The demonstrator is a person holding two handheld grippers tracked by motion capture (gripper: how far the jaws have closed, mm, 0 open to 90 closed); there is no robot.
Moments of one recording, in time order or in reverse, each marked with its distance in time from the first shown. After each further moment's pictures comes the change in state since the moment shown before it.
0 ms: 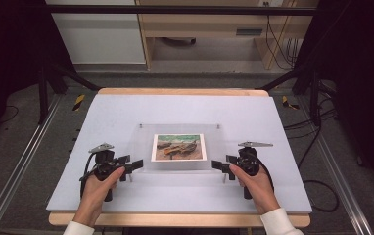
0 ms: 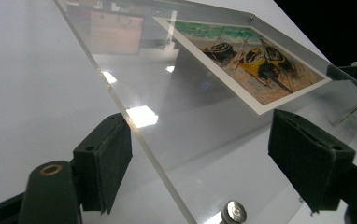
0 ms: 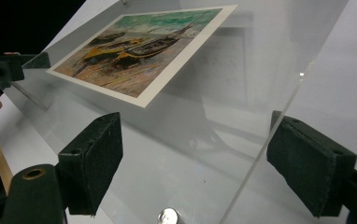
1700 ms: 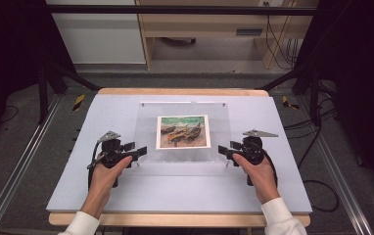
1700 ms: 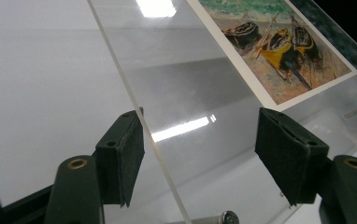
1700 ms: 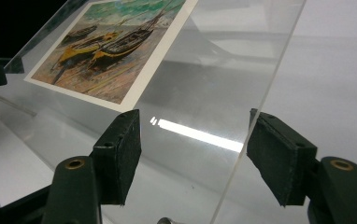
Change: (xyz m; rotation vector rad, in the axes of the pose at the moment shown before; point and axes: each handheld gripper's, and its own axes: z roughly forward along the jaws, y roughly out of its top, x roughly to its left) left arm -0.002 0.031 0.022 -0.057 0.075 0.102; right arm -0.012 0.030 -0.005 -0.109 -0.111 -0.089
